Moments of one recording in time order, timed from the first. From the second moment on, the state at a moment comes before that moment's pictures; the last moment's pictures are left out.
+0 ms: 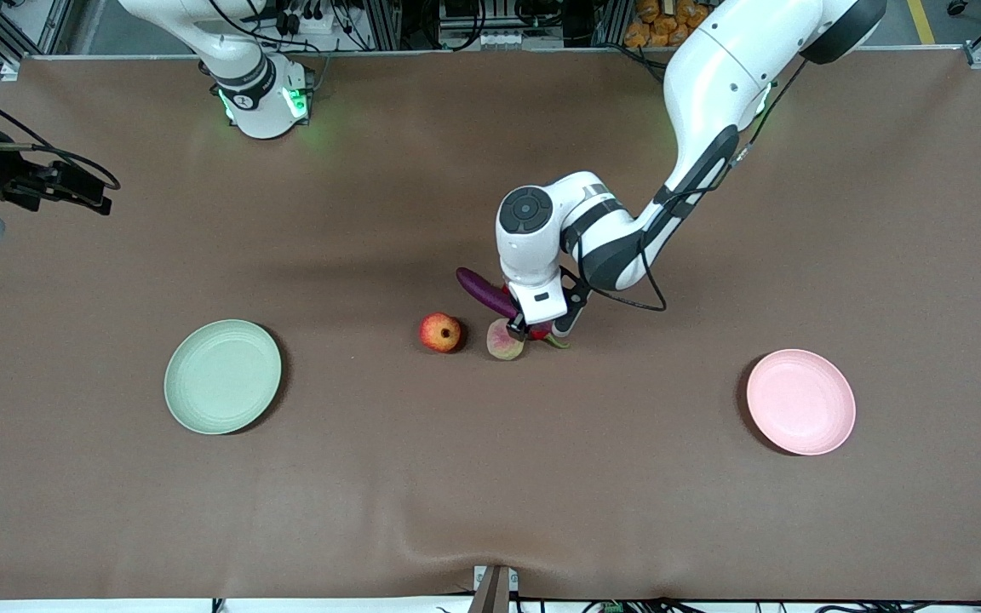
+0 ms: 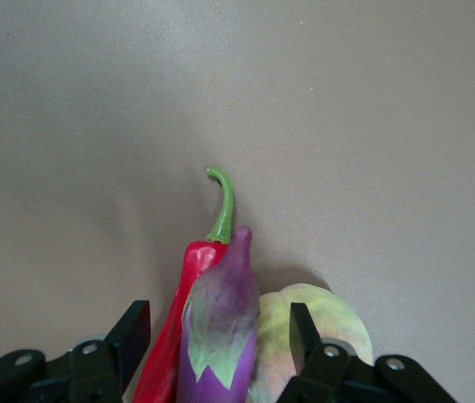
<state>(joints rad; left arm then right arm) -0.37 0.73 -0.47 -1.59 0.53 2.22 -2.11 0.02 -0.04 -0.02 -1.62 0.02 1.44 0.07</state>
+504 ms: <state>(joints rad) -0.37 0.74 -0.47 -1.59 0.53 2.22 -2.10 0.02 -0.04 -0.02 -1.62 0.02 1.44 0.07</state>
